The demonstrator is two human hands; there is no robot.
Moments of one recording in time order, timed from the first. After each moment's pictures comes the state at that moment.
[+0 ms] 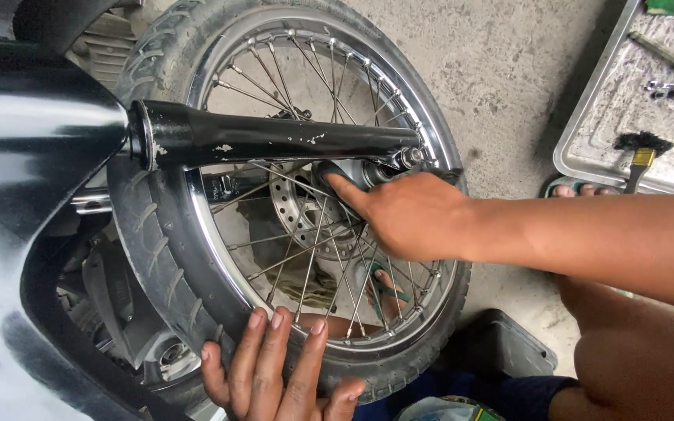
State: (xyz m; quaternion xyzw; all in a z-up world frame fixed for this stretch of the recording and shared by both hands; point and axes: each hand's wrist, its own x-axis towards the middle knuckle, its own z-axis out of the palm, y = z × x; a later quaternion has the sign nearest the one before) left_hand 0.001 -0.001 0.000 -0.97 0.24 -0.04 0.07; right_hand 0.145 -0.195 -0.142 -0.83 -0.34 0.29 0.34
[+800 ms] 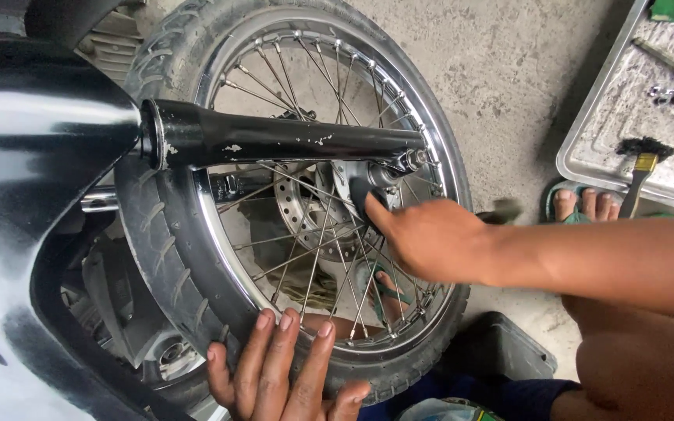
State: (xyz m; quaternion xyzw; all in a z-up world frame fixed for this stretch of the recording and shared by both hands) left_hand -0.001 0.000 0.003 -0.97 0.23 -0.02 0.07; right_hand 0.118 -0.195 -0.160 -0.80 -0.35 0.32 0.36
